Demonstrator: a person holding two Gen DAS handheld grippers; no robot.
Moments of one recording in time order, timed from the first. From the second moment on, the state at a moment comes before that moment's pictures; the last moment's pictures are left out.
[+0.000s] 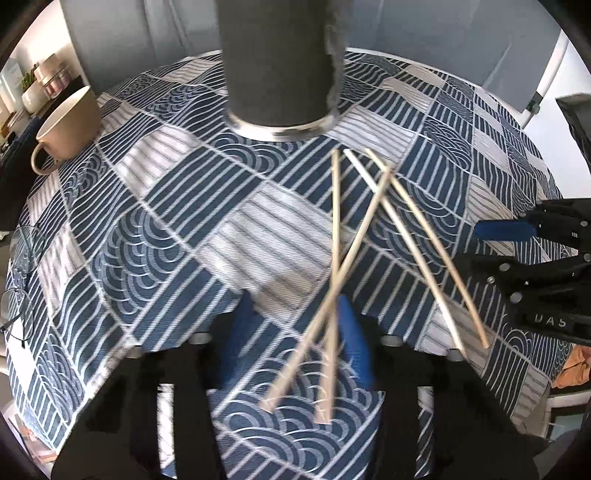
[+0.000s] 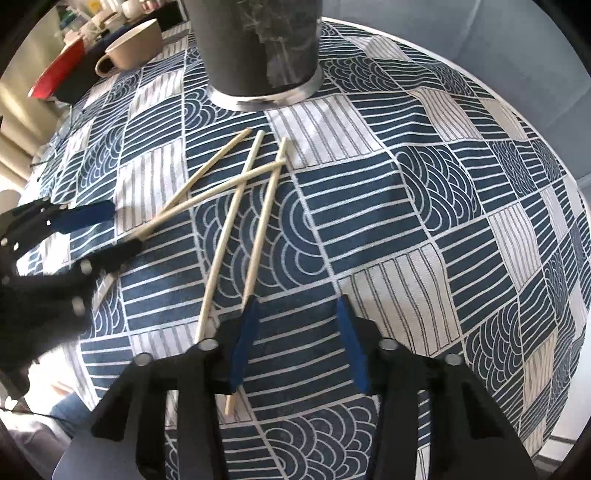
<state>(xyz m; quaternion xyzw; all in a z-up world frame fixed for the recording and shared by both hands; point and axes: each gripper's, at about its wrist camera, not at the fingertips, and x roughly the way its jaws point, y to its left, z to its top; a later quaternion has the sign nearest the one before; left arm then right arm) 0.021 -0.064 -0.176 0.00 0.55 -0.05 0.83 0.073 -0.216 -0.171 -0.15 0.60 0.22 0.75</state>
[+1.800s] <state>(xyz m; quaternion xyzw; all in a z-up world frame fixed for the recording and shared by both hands) 0.026 0.006 -0.174 -0.10 0.63 -0.15 0.75 0.088 -0.196 -0.168 -0.08 0.64 0.18 0.74</state>
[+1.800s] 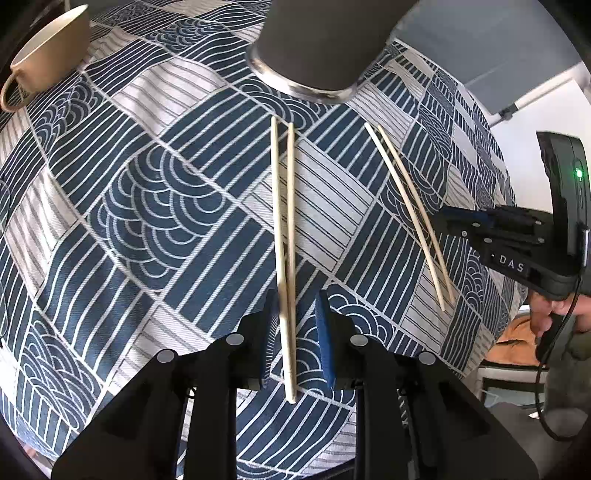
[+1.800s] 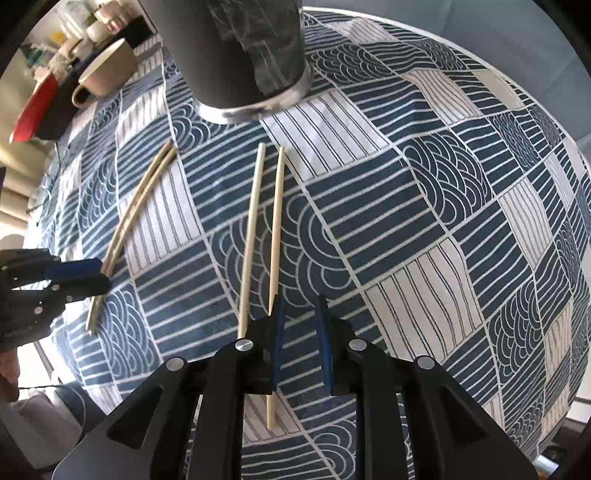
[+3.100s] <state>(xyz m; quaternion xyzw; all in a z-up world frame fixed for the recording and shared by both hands) 0.044 0.015 -0.177 -0.03 0.62 -0.12 0.77 0.086 -0.232 -0.167 -0.07 0.63 0.14 0.76</state>
